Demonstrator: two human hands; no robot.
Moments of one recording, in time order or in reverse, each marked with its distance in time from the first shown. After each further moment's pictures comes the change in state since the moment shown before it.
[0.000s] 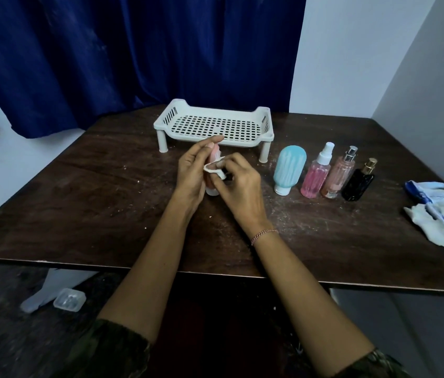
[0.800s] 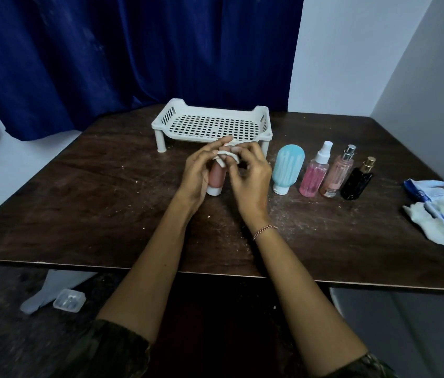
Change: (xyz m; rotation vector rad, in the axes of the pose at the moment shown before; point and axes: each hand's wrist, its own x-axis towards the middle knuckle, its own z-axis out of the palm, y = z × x) left_hand -0.006 0.005 0.004 -0.017 -0.198 -0.104; right_hand 0.011 0.004 -0.006 0.127 0.214 0.125
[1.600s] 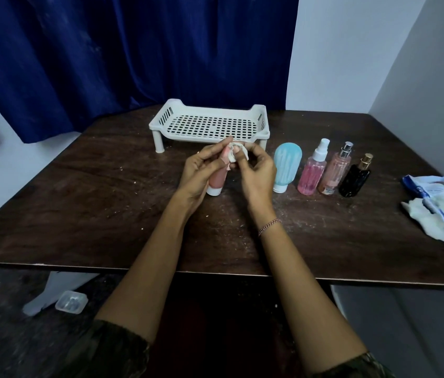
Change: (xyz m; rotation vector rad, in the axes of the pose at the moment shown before) left_hand -0.003 -0.007 -0.002 0.115 -0.054 0.026; right_hand 0.008 0.015 -0.001 0.351 0.053 0.433
